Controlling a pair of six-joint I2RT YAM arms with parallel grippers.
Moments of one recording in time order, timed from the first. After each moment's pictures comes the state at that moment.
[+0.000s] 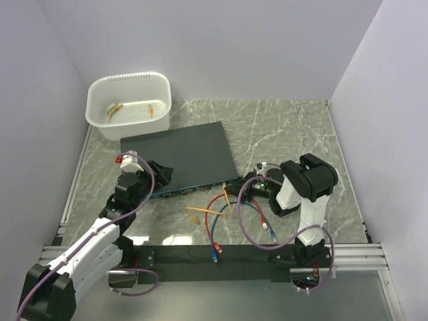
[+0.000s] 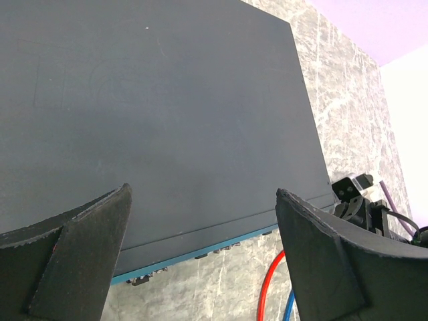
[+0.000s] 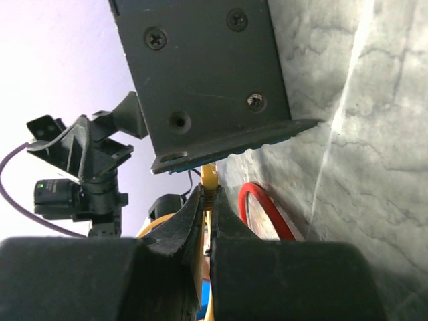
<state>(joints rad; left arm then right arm) -0.36 0.76 0.26 0.22 -0.08 -0.72 0.37 1.99 0.33 1.30 -0.71 1.43</state>
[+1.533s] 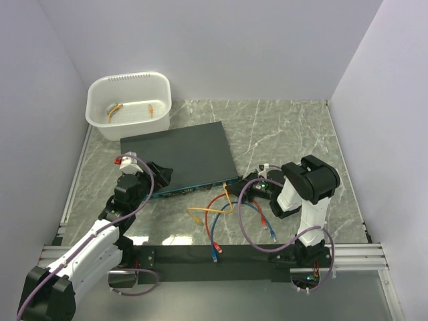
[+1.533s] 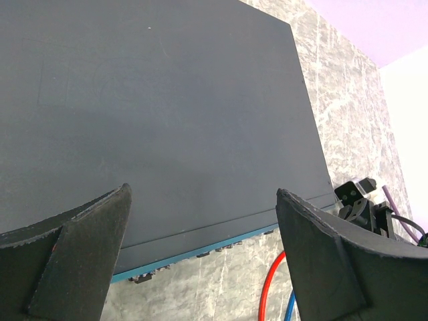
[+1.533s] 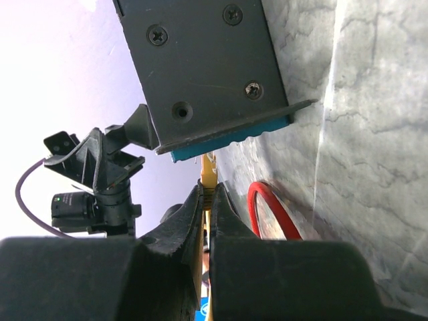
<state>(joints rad) -0.36 0.74 0.24 0.22 -0.08 -0.72 0.38 1.96 0.29 1.32 -0.66 1.49</state>
